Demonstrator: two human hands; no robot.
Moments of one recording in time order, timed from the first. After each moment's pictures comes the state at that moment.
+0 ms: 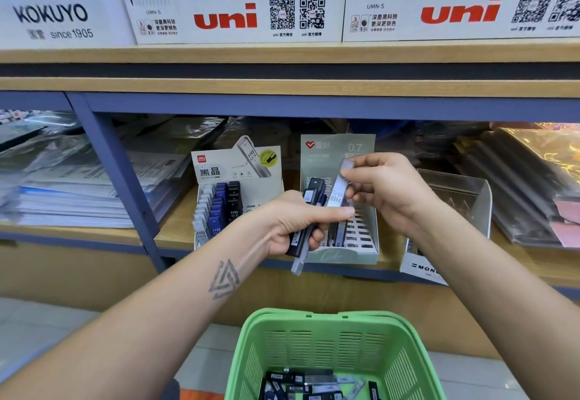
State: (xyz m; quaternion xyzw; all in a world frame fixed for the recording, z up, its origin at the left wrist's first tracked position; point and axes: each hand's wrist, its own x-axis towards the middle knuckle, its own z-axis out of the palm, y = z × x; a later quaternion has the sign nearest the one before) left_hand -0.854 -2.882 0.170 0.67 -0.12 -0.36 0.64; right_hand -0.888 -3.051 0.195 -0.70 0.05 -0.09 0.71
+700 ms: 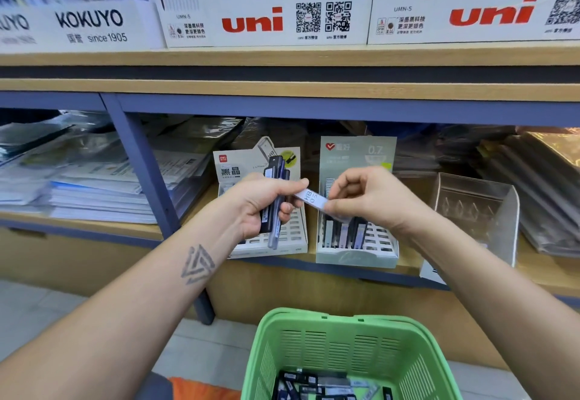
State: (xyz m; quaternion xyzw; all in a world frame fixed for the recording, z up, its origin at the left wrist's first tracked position) left_hand -0.829 -2.823 0.186 0.64 -0.03 -0.26 0.72; right_hand -0.885 -3.025 0.187 -0.84 -0.07 -0.04 0.53
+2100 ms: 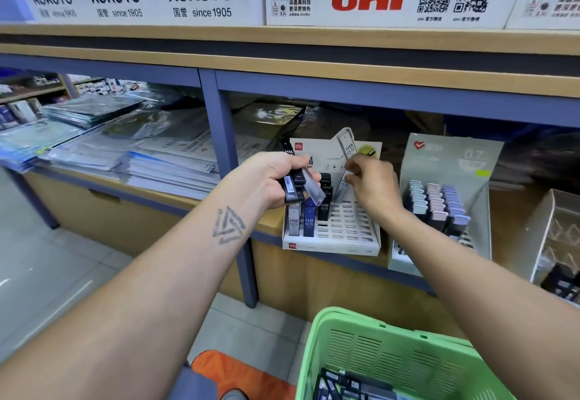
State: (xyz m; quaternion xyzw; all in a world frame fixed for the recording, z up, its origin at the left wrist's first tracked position) left_hand -0.799 -2.731 0.201 0.60 0.14 -0.18 0.77; right_hand -0.756 -2.918 0.126 -0.93 -0.04 -0.25 0.26
